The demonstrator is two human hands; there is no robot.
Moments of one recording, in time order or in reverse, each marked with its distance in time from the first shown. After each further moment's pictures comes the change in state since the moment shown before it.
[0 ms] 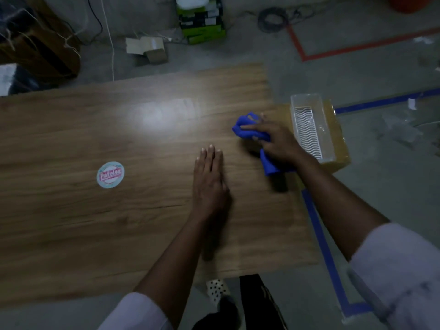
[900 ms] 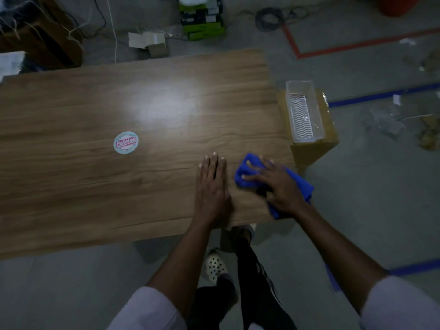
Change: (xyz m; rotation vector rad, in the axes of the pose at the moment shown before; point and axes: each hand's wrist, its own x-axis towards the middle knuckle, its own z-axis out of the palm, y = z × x) left_hand -0.118 0.000 -0.006 0.006 -0.046 0.014; right_hand -0.191 -0.031 0.075 -0.188 -0.081 -0.137
